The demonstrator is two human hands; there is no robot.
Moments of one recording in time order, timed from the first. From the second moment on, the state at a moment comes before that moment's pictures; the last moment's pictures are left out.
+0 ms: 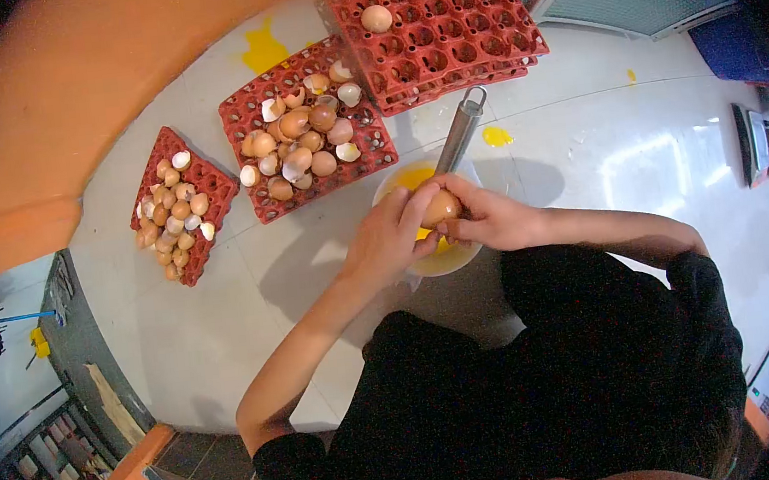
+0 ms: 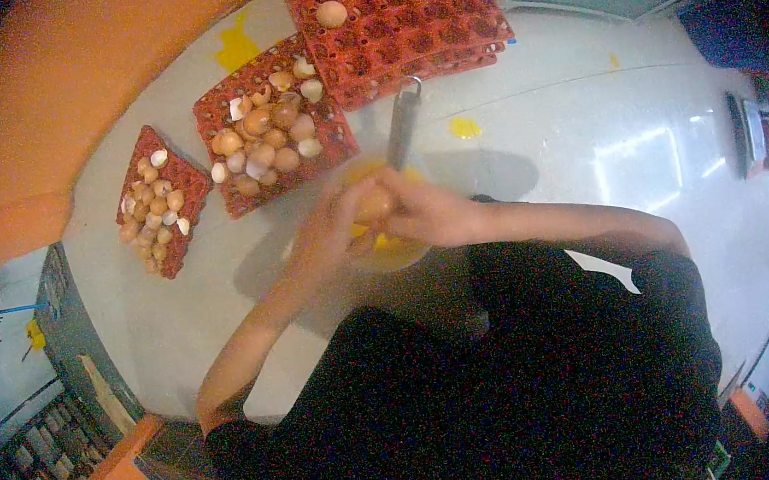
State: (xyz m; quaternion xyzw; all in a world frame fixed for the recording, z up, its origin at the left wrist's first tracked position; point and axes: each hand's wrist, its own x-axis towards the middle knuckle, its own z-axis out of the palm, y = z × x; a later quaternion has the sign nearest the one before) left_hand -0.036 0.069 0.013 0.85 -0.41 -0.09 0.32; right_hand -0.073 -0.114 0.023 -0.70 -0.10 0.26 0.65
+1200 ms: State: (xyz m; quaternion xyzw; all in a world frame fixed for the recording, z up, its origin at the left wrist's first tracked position) left_hand 0.004 0.059 0.037 0.17 0.10 -0.47 0.86; right_hand -0.007 -0.110 0.049 -0.90 -0.36 -0.05 0.26
